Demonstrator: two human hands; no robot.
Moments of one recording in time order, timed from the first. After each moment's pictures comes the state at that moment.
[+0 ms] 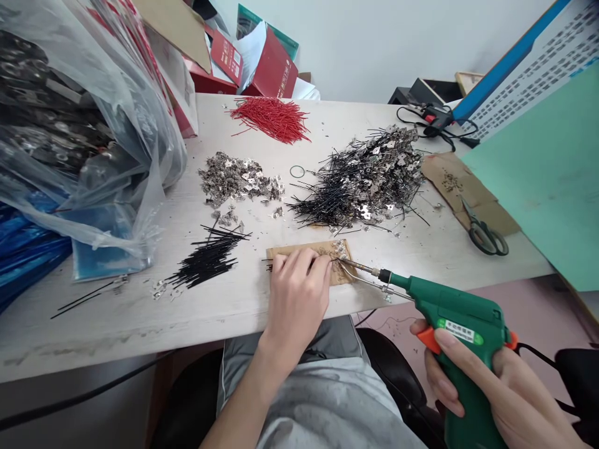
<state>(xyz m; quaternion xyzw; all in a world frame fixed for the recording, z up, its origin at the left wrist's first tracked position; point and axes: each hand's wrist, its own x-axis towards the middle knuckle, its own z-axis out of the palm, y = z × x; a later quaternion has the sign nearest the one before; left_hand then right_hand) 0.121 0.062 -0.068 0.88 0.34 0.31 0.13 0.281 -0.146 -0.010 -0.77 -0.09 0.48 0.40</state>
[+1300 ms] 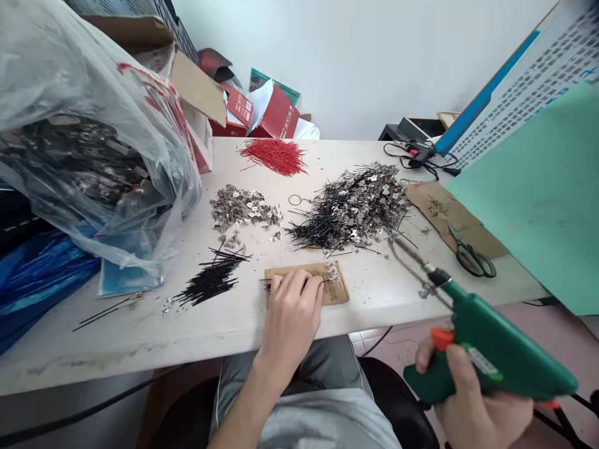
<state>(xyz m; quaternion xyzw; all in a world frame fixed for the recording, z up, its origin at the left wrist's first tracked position) 0.120 0.061 -0.071 0.88 0.35 0.31 0.11 0.273 -0.109 -0.052 -0.69 -0.19 0.12 0.69</state>
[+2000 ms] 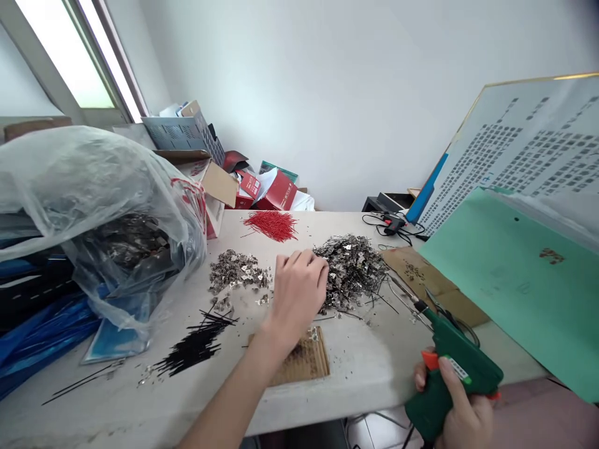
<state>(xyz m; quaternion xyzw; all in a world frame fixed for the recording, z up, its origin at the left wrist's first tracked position) 0.200 0.147 0.016 0.87 0.32 0.38 0.02 0.351 -0.064 -0.071 -0.58 -0.09 0.18 0.79</state>
